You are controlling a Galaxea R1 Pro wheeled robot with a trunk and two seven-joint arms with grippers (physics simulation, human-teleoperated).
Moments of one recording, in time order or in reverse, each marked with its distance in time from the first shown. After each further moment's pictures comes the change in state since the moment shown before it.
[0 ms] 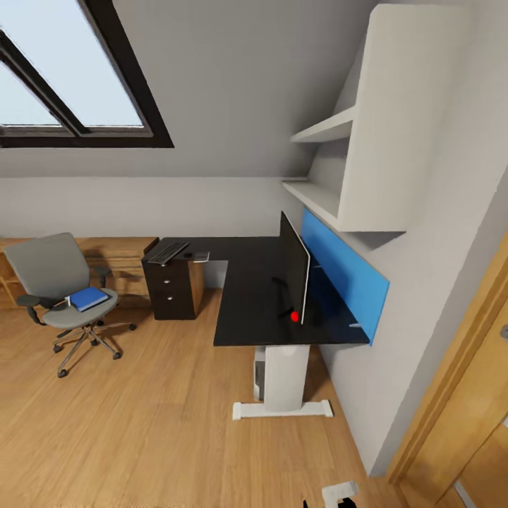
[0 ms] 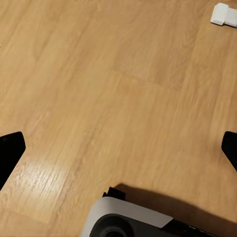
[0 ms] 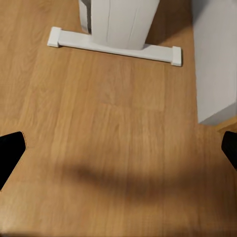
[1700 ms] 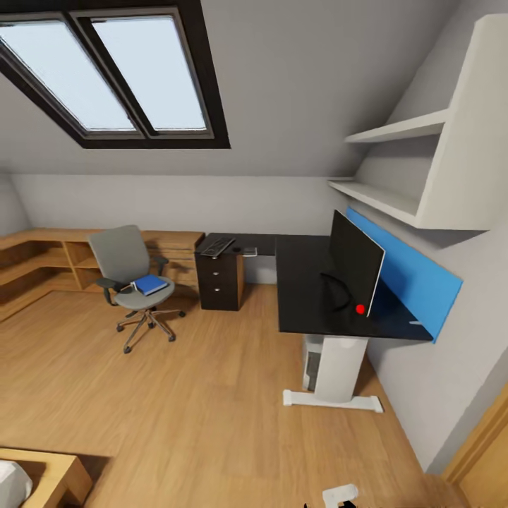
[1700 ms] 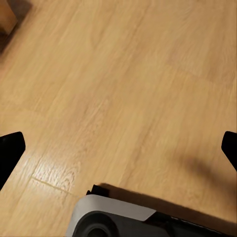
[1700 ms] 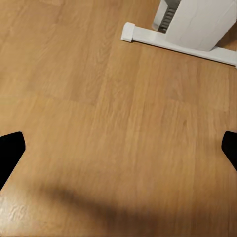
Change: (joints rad) left arm 0.000 -0.003 -0.002 0.006 -0.008 0.004 -0.080; right arm 0.000 0.001 0.000 0.014 -0.001 -0.003 0.001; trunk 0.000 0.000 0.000
